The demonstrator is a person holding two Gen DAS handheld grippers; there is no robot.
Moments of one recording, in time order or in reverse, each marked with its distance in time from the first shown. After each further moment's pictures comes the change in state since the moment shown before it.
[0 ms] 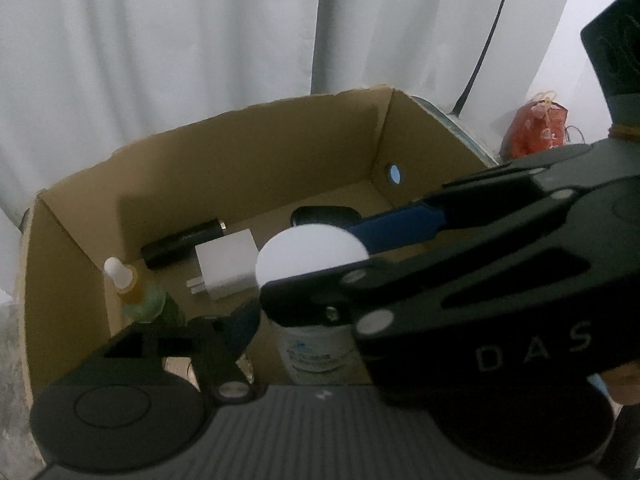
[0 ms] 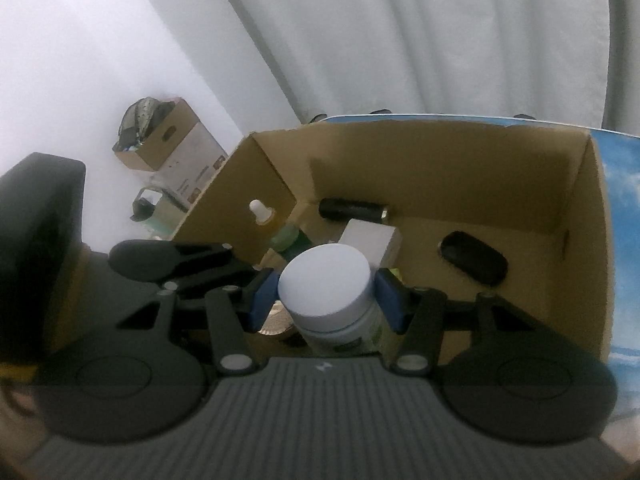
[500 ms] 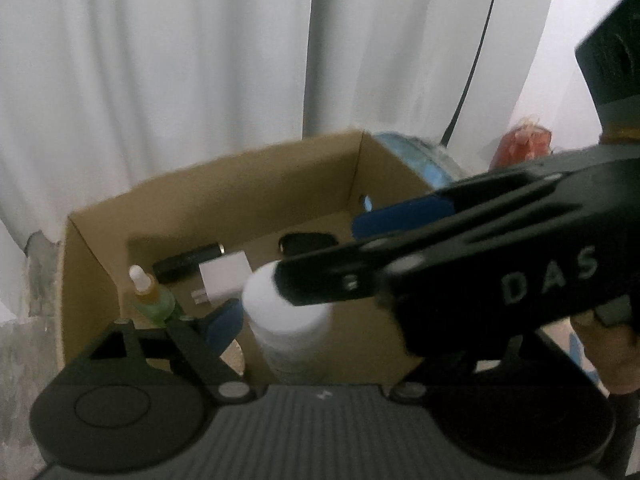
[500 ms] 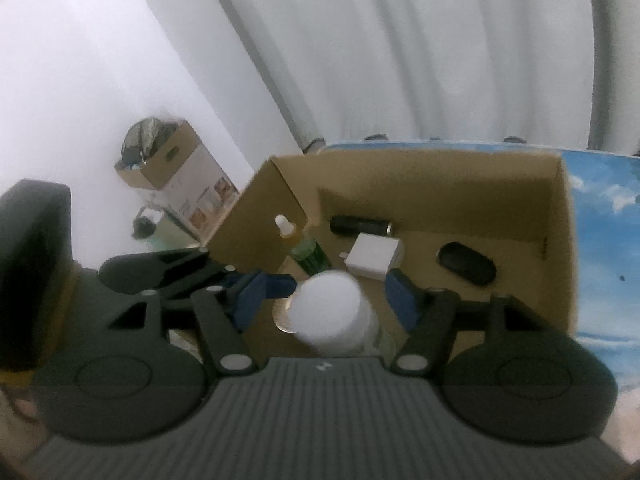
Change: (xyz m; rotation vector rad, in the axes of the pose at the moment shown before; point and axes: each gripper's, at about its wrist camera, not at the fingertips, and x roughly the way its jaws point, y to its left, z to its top) left arm -0.050 -0.014 -0.015 0.014 -0.127 -0.005; right arm -0.046 0.022 -0.009 -0.008 -0.095 -0.030
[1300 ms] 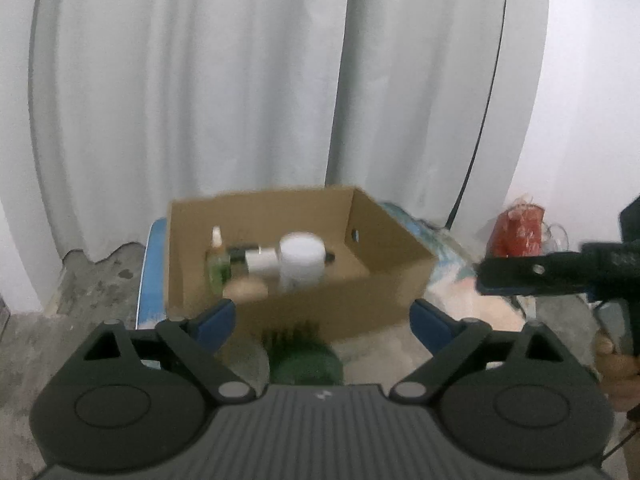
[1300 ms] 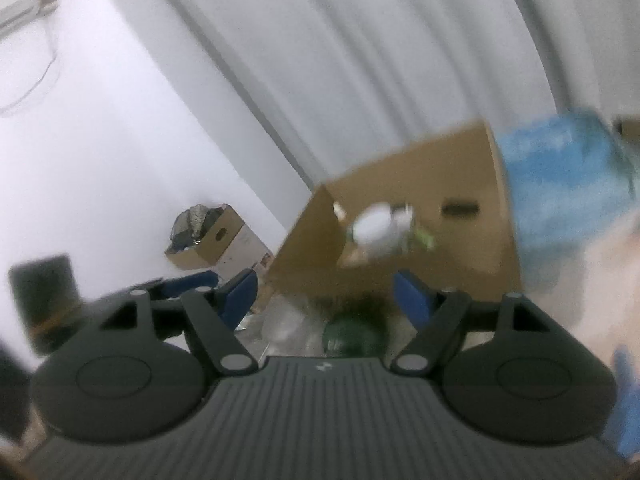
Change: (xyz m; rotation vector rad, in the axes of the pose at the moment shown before) left arm -0.150 -0.029 -0.130 -0.084 -0.273 0.066; right arm -0.151 0.017 -0.160 0.212 -0.277 0.116
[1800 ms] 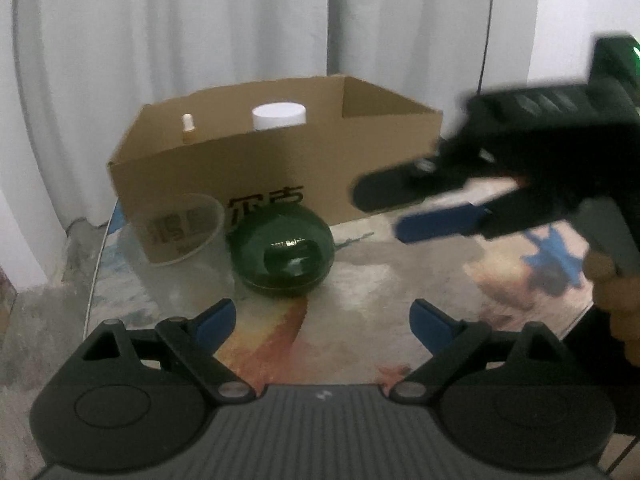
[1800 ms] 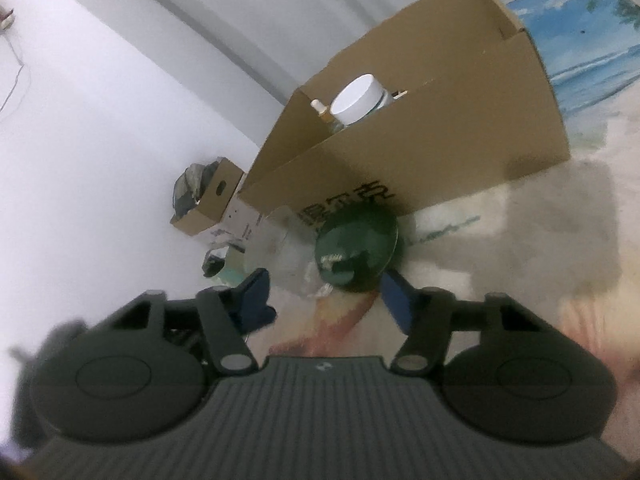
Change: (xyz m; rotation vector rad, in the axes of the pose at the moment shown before) left arm 0.062 -0.022 -0.085 0.094 0.126 0.056; right arm 0.076 -0.023 -0.056 0.166 0.172 0.026
